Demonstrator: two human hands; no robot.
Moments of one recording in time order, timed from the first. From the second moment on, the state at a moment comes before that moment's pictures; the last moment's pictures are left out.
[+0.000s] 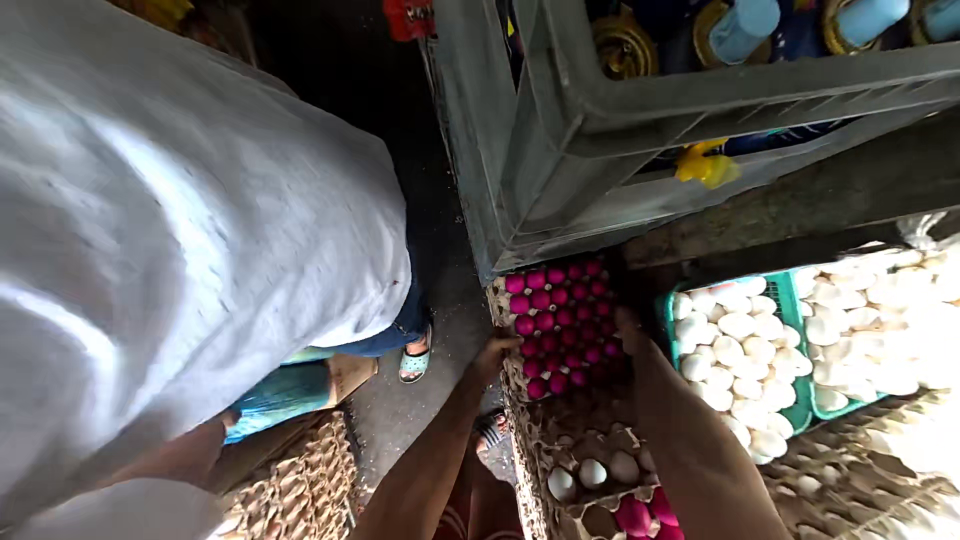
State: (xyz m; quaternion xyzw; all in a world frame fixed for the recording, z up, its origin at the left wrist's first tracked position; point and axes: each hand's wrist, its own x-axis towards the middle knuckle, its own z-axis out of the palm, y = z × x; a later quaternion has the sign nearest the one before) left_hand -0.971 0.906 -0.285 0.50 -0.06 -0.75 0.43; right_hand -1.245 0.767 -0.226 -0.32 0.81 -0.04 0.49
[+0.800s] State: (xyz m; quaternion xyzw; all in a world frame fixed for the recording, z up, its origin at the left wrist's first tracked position) left_hand -0.929 0.966 -0.099 0.60 -0.14 -0.59 0.53; right_hand -1.190 0.810 -0.094 -0.32 0.77 -0.16 0.53
